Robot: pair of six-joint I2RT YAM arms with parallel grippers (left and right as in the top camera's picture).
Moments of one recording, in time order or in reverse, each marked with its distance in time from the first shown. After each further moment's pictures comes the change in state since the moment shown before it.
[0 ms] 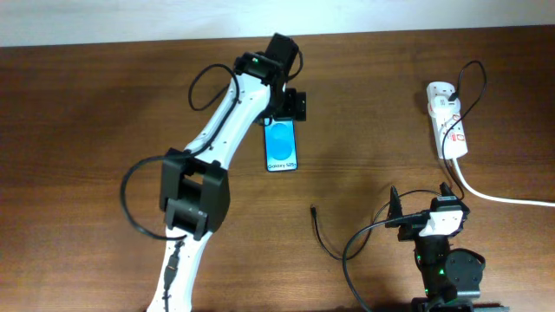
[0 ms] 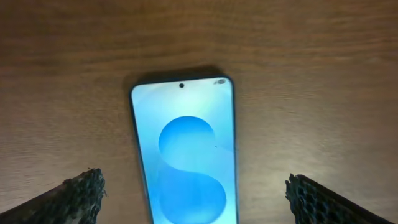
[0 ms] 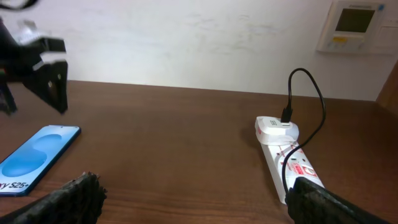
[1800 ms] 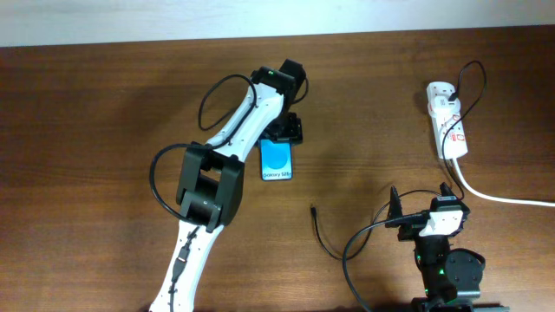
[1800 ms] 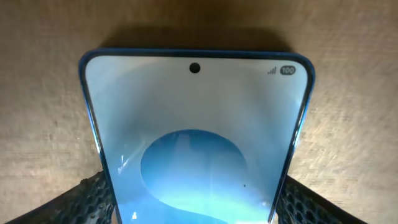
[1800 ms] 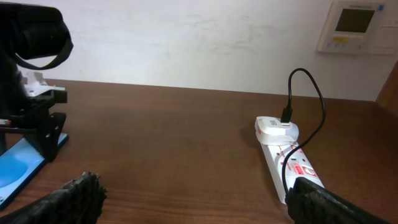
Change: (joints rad) left arm -0.031 0.136 0.023 -0.158 -0.022 -0.093; right arm 0.000 0.000 0.000 0.000 0.000 0.000
